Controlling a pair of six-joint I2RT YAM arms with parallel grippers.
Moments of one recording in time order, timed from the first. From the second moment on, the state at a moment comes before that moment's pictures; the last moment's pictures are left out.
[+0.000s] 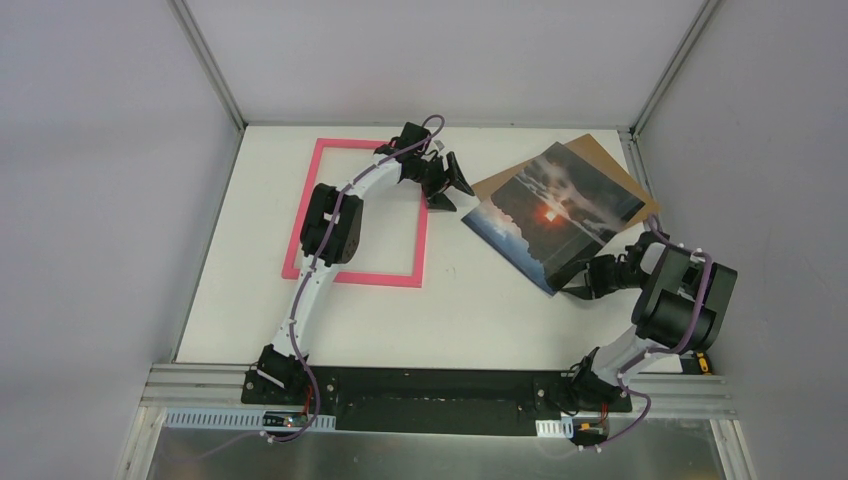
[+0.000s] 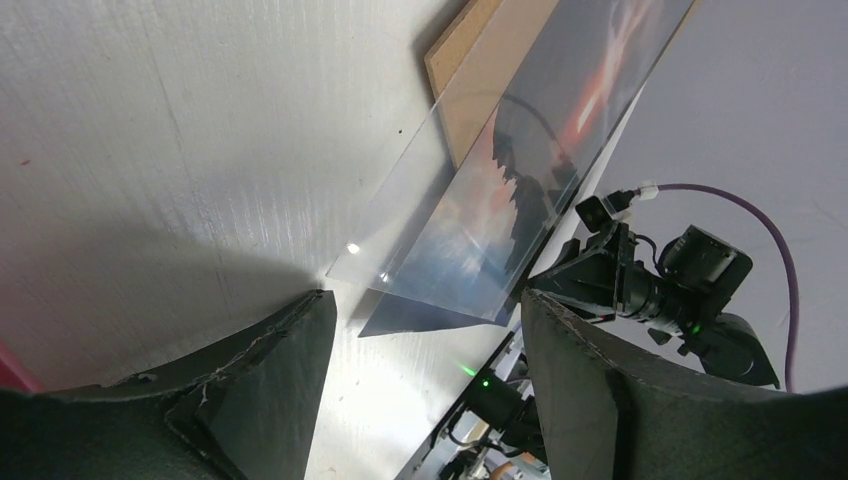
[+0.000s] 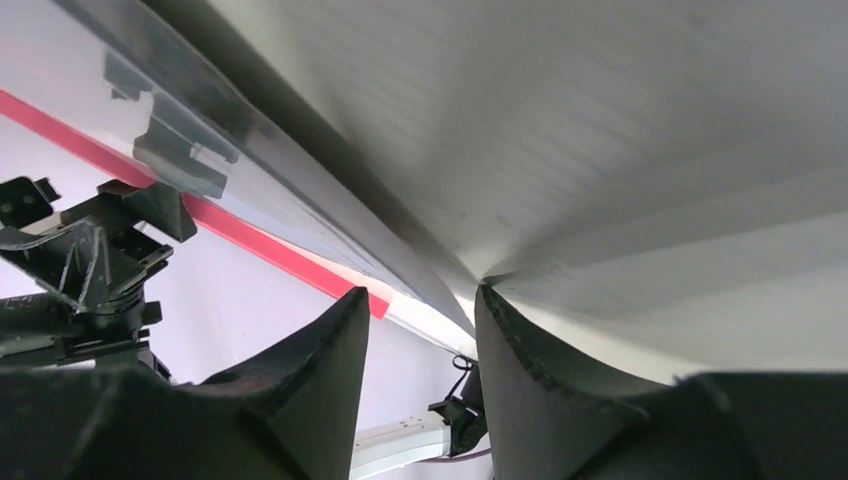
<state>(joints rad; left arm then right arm) -0.44 2.58 2.19 -0.51 0.73 -0.86 -0.46 1.63 0.74 -0.64 -0.62 0.78</state>
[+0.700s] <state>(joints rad) -0.44 2.60 2.21 -0.50 0.73 -0.88 -0.35 1.63 0.68 -0.36 -0.69 0.90</state>
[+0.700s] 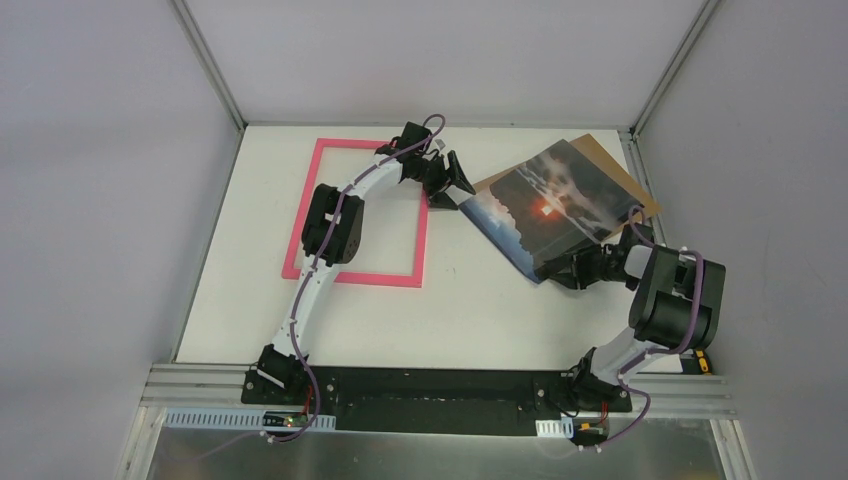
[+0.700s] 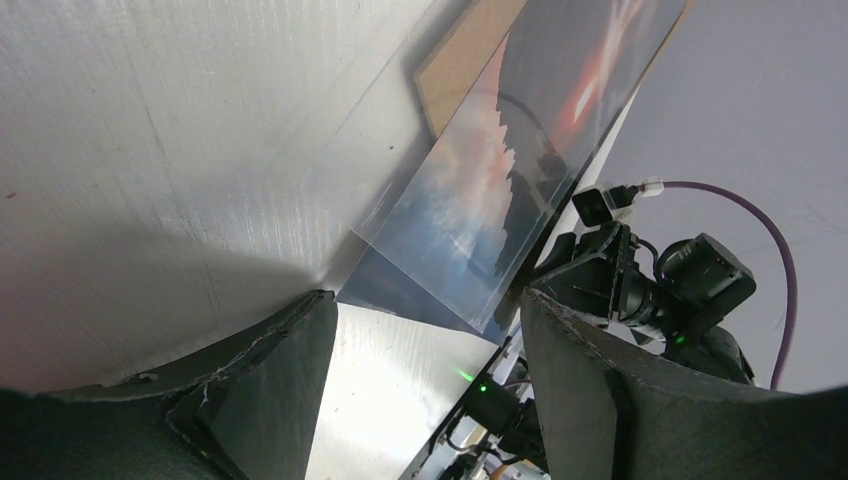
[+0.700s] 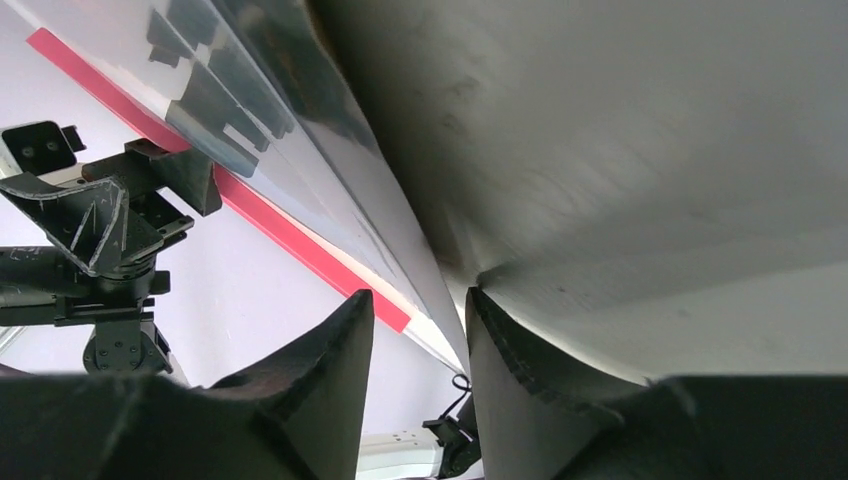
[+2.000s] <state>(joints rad) -0.44 2.43 1.97 -0.49 0.69 -0.90 -0.25 1.24 1.08 -1.15 -0.17 0.82</state>
